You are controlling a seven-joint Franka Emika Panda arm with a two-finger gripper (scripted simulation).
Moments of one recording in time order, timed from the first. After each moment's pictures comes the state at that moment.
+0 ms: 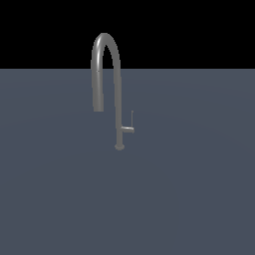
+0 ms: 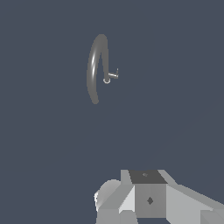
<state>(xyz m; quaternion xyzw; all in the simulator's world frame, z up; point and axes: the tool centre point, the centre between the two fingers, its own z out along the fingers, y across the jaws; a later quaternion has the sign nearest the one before) -0.244 -0.007 0.507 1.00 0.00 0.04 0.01</state>
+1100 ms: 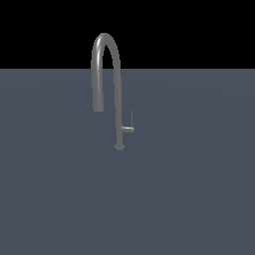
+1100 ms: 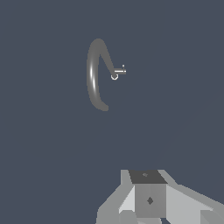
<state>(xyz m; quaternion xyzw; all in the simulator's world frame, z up) -0.190 -0.009 0.488 0.99 -0.08 -0.03 -0.07</state>
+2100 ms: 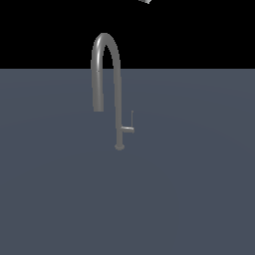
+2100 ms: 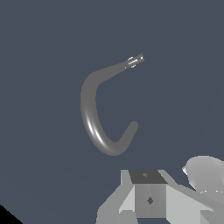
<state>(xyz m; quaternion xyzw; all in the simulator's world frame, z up) -0.079 -0.030 0.415 0.91 -0.27 -0.18 -0.25</state>
